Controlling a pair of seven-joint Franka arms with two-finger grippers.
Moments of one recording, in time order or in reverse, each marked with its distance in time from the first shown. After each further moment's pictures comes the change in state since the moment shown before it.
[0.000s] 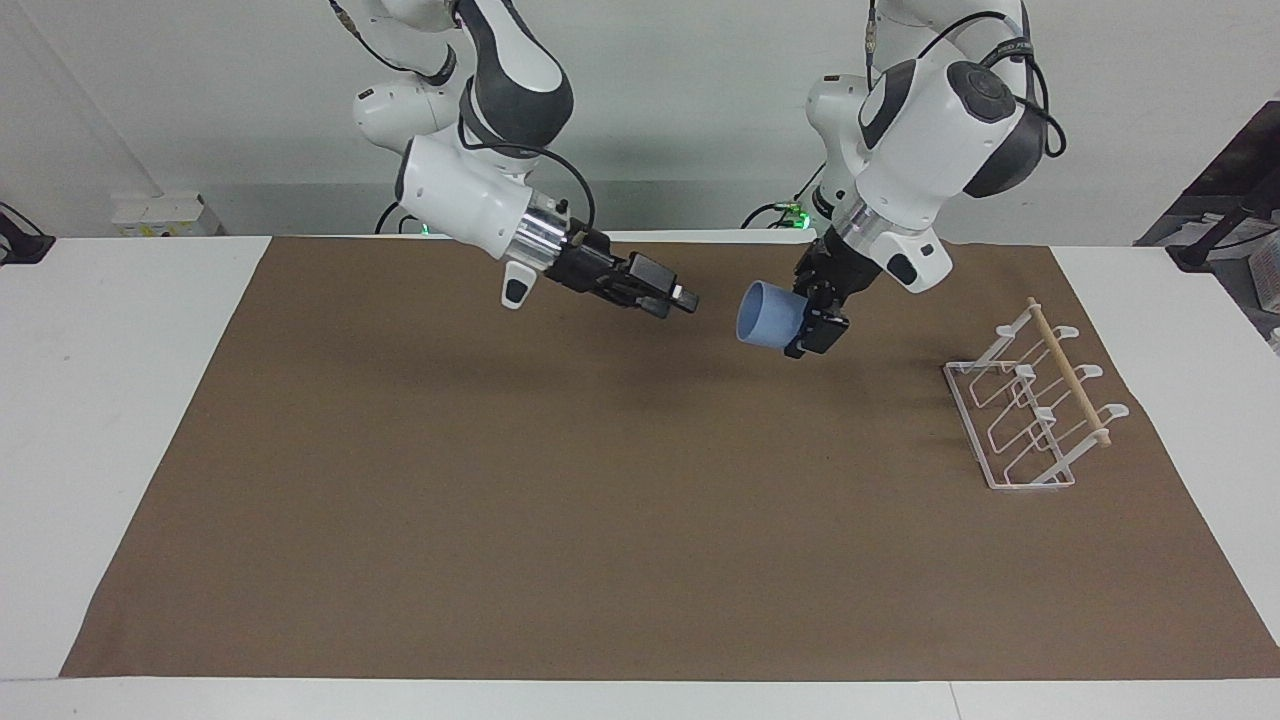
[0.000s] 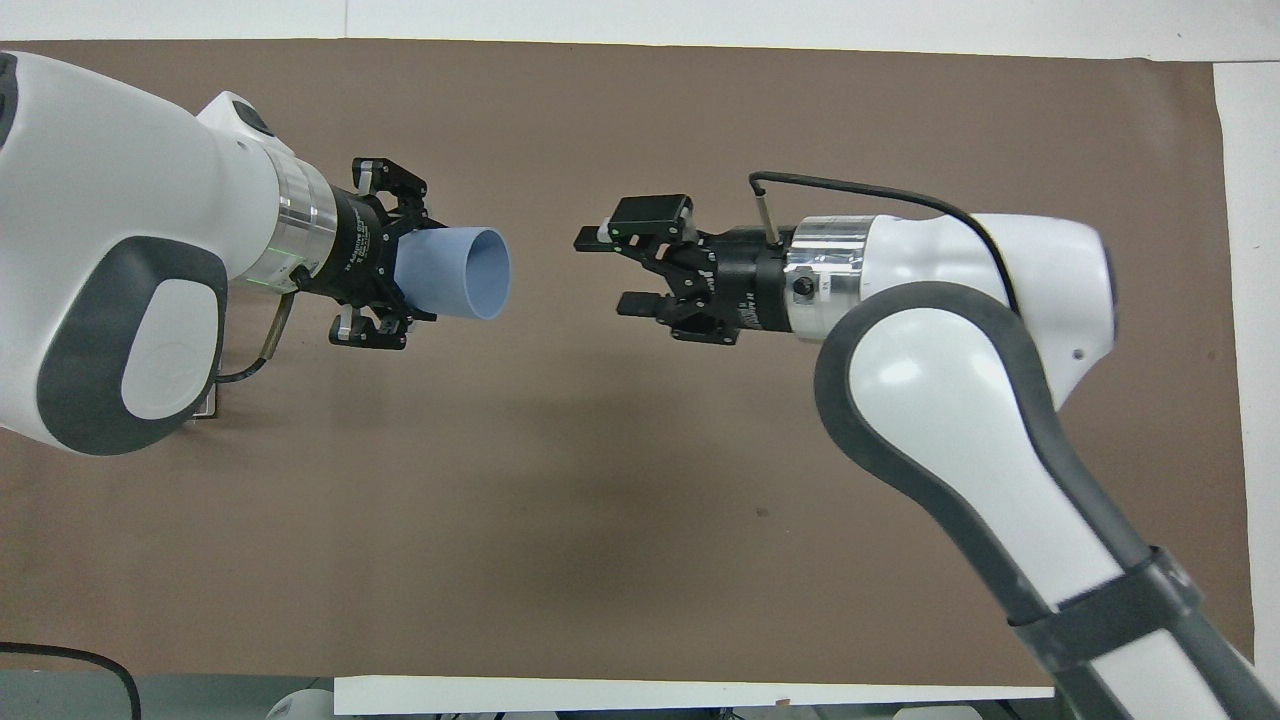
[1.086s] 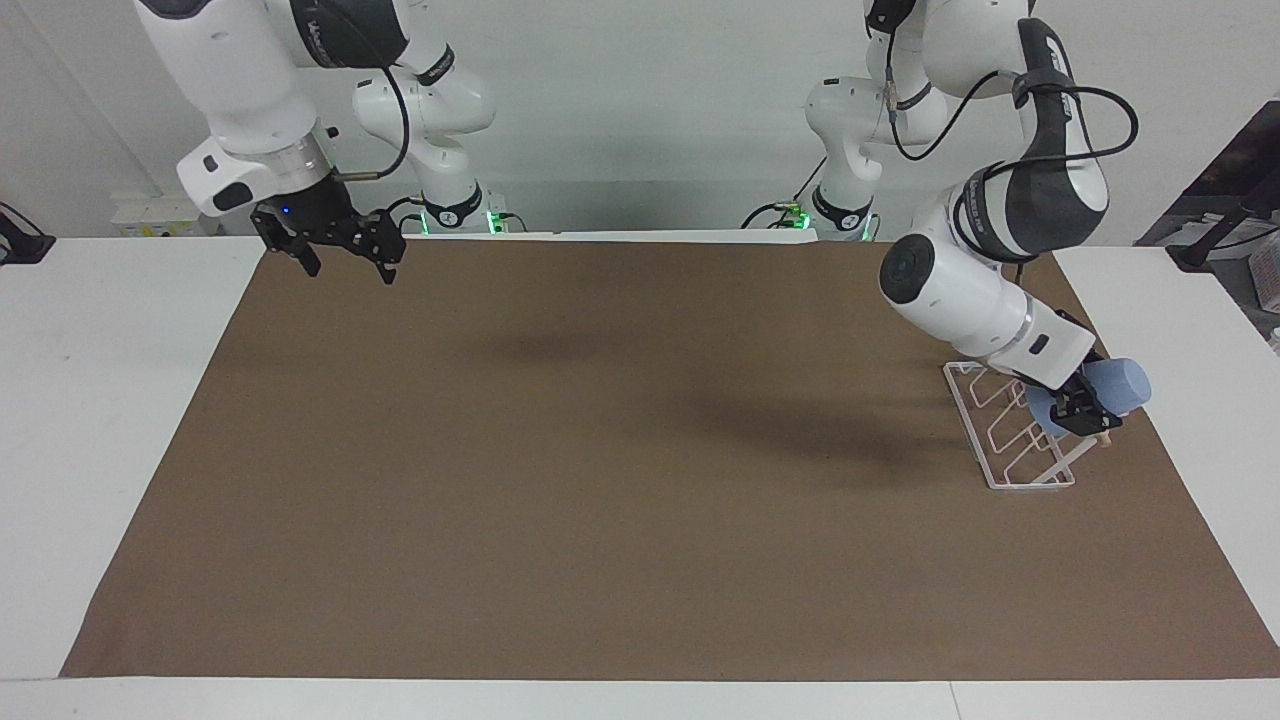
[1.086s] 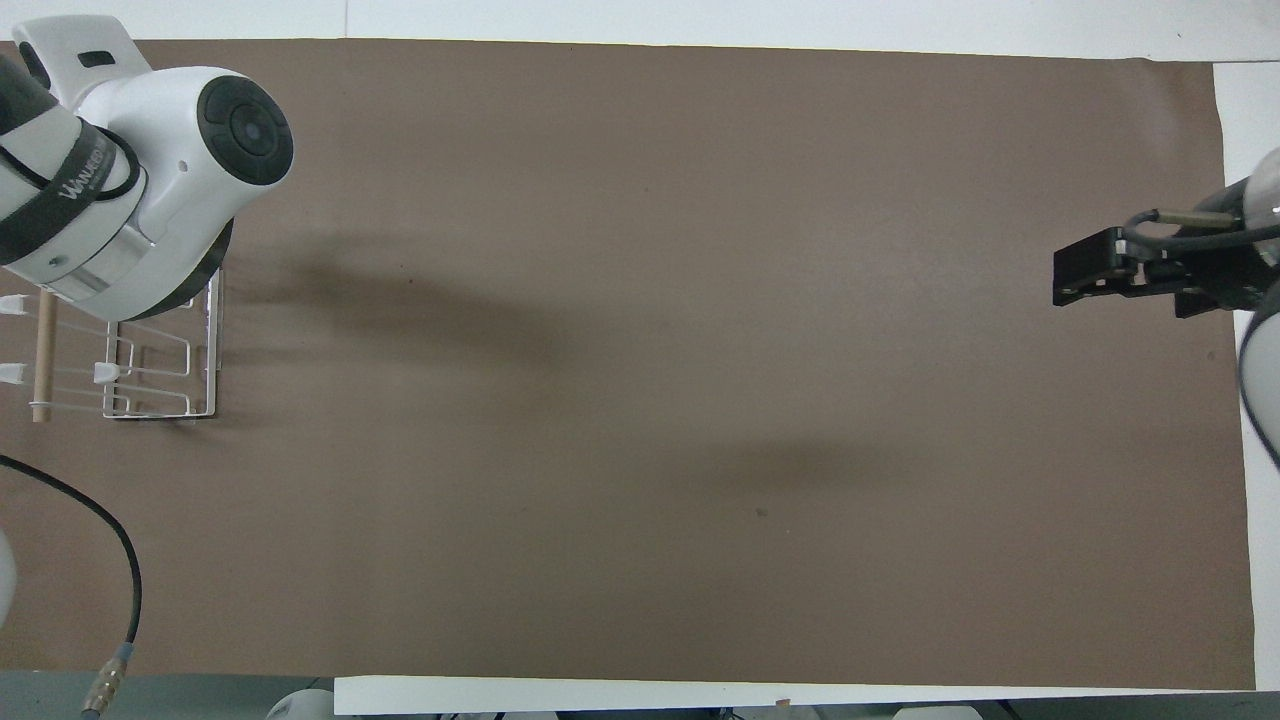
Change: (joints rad) left arm 0.156 0.264 0.026 0.050 1.326 -0.155 -0.048; right arm -0.335 -0.060 -0.011 0.403 -1.118 -0.796 -0.188
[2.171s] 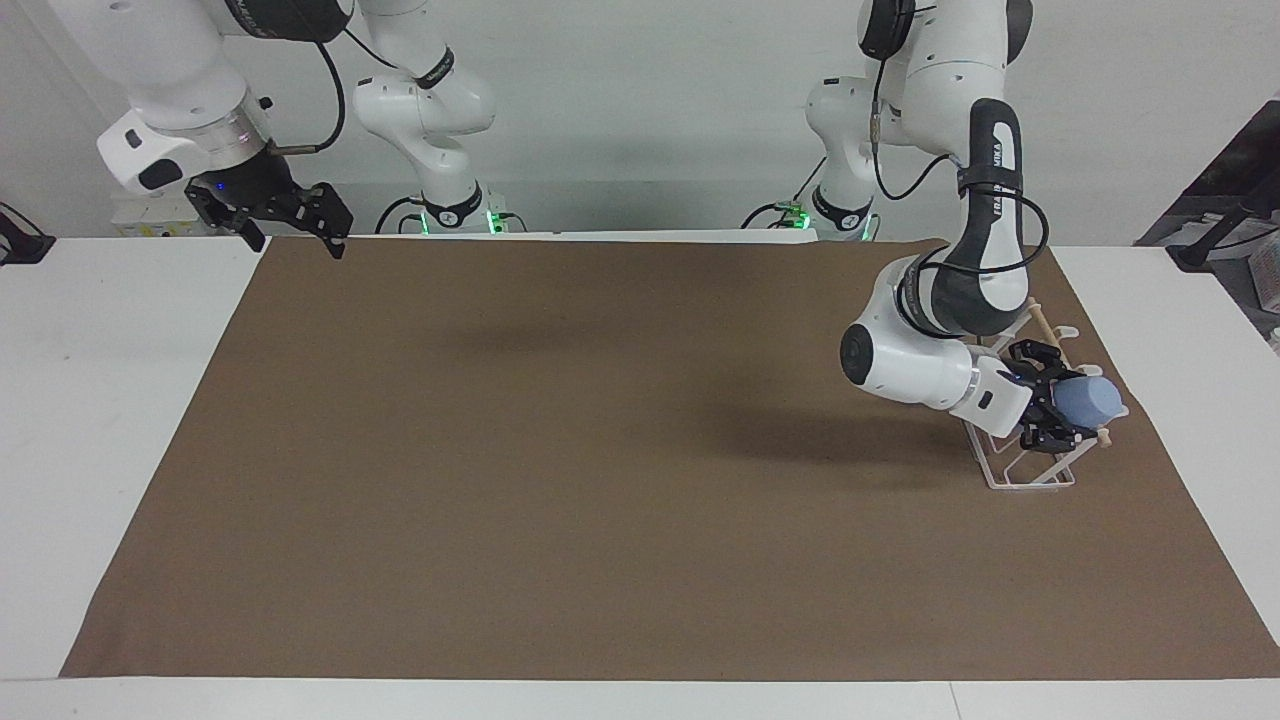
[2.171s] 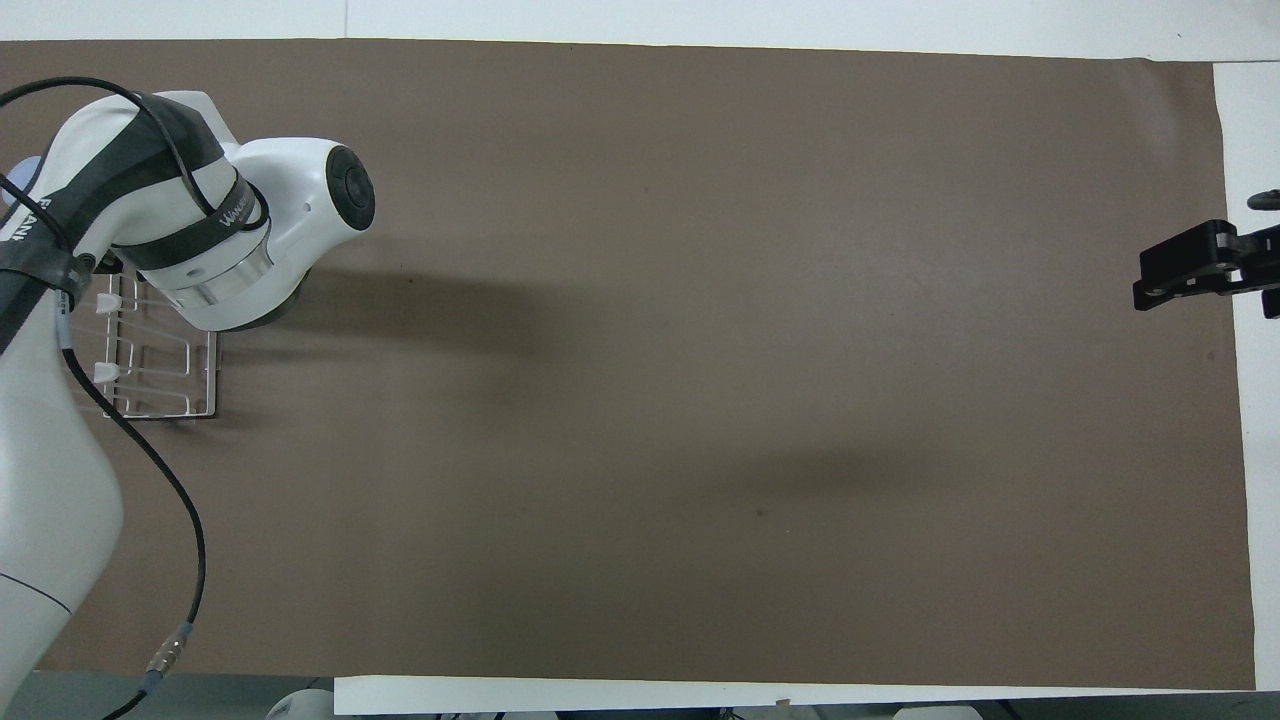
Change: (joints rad) left arm -0.035 0.082 -0.015 -0.080 0.069 -0.116 -0.152; right arm -0.038 0.056 -0.029 0.078 -0.004 -0.085 -0.077
